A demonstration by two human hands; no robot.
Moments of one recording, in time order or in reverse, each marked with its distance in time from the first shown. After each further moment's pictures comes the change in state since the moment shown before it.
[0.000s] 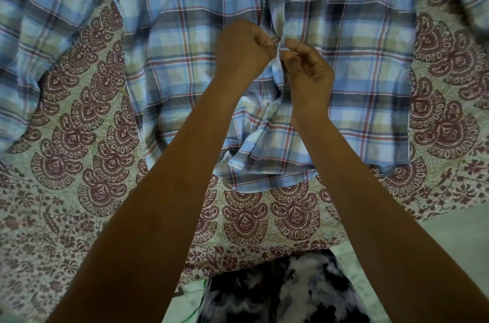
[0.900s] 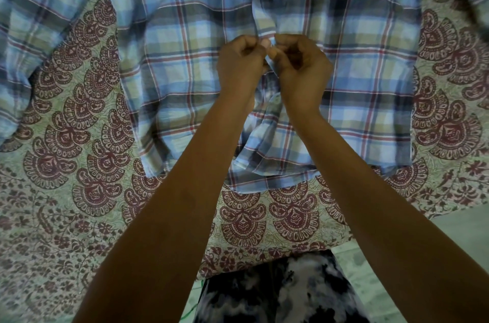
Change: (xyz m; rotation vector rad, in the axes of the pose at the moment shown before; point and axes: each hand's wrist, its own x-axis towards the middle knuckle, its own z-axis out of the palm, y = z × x) left_hand -0.012 -0.019 0.025 -0.560 0.117 -0.222; right_hand 0.012 0.016 0.005 -0.385 -0.007 -0.272
